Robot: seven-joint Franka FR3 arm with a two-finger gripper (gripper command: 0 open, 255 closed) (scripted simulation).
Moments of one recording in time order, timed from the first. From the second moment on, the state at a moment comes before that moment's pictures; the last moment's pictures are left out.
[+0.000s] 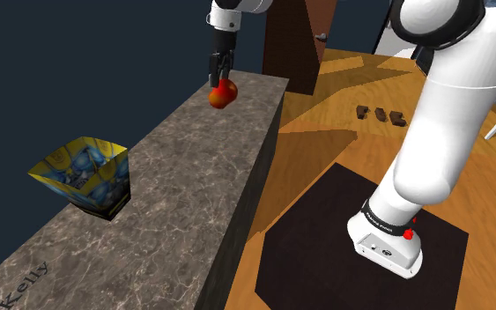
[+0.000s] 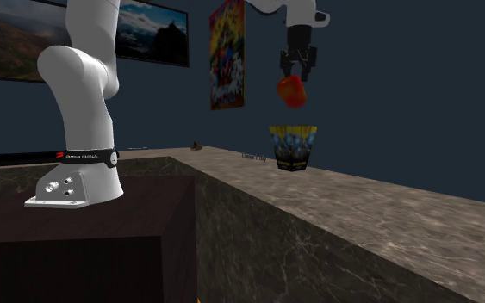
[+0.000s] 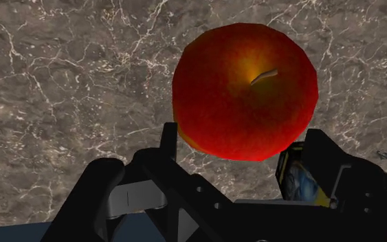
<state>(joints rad) 0.09 0.19 0.03 -1.62 0.18 1.82 -0.37</state>
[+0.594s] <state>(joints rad) 0.21 0.31 0.10 -1.45 0.14 1.81 -0.17</state>
